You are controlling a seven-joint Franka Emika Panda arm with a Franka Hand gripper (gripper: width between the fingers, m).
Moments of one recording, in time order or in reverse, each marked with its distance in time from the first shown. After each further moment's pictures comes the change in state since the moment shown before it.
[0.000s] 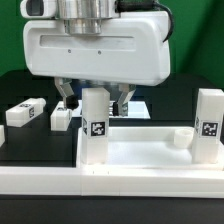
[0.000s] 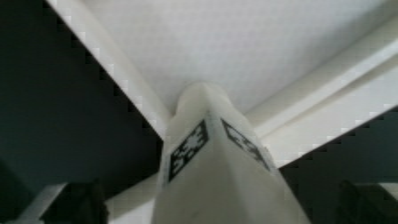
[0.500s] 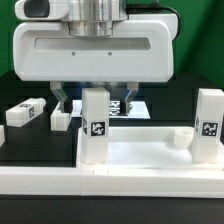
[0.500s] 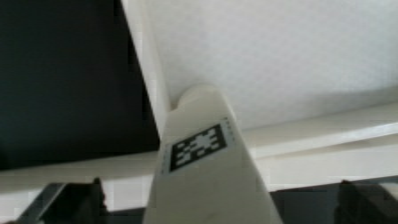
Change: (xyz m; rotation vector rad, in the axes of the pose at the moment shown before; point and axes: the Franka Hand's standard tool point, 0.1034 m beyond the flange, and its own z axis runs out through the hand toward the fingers) arm 0.000 -0.001 0.001 -0.025 -0.018 -0.421
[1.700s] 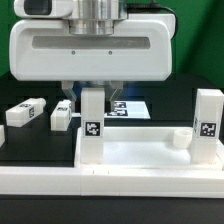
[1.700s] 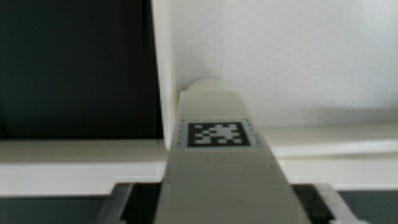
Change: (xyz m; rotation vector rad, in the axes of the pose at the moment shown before) arm 0.001 0.004 -0.001 -0.003 0.006 0.082
